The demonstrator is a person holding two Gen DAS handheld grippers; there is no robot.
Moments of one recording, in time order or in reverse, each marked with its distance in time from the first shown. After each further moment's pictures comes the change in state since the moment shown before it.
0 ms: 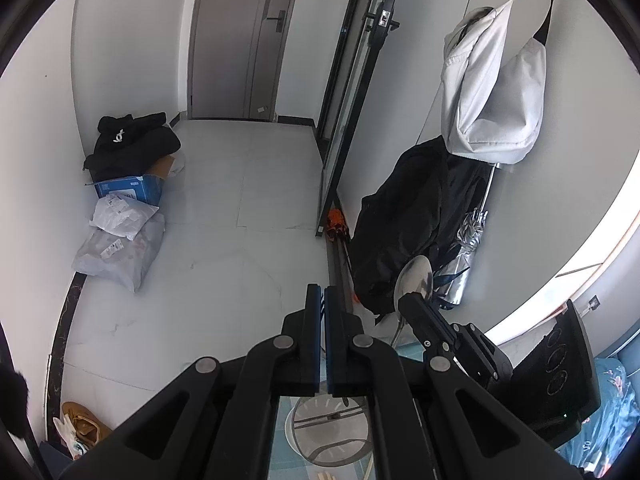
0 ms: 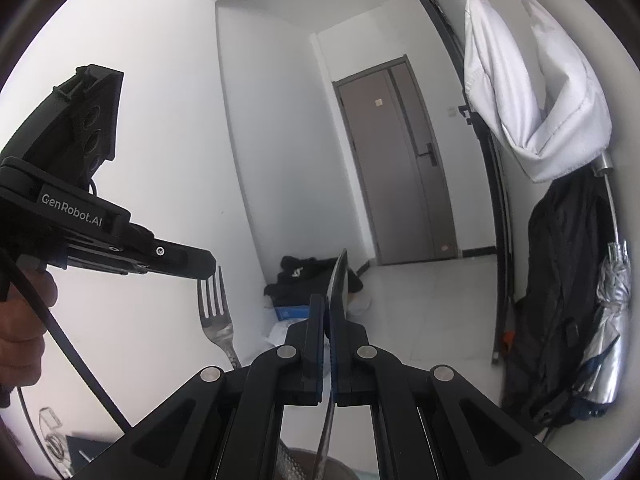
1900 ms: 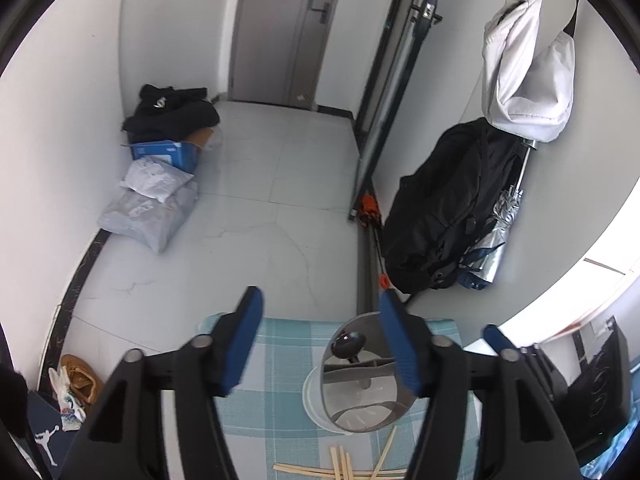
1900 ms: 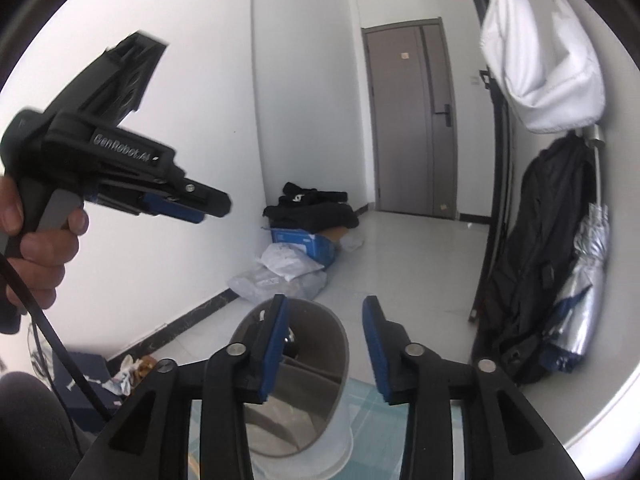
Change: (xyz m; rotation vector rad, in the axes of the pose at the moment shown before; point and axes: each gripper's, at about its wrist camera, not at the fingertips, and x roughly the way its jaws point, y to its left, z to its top) left arm -0.005 0.014 -0.067 -0.113 -0.024 0.118; right arm -0.065 0.007 -0.056 -0.135 0.239 -0.008
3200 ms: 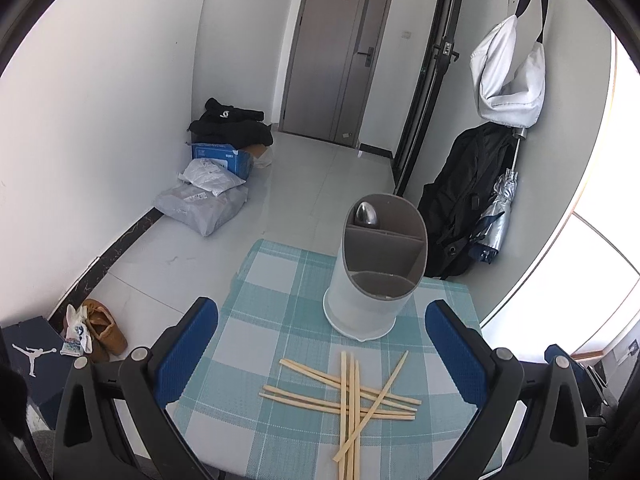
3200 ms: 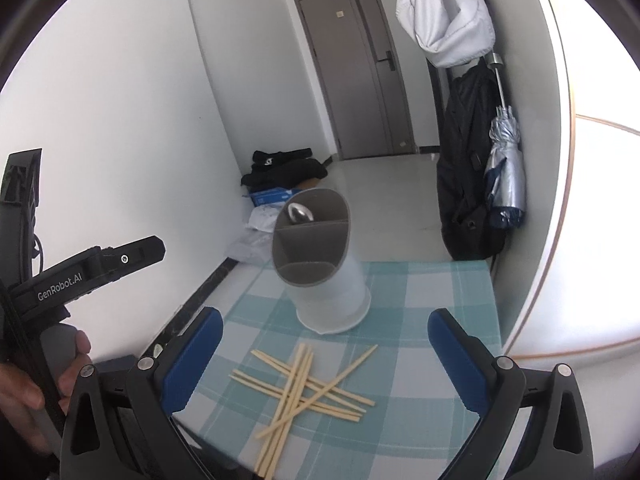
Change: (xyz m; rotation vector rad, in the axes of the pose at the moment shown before) left arm -0.067 -0.011 -0.173 -0.099 -0.191 0.125; right arm -0.129 0.046 -0.071 0.217 0.162 -0.119
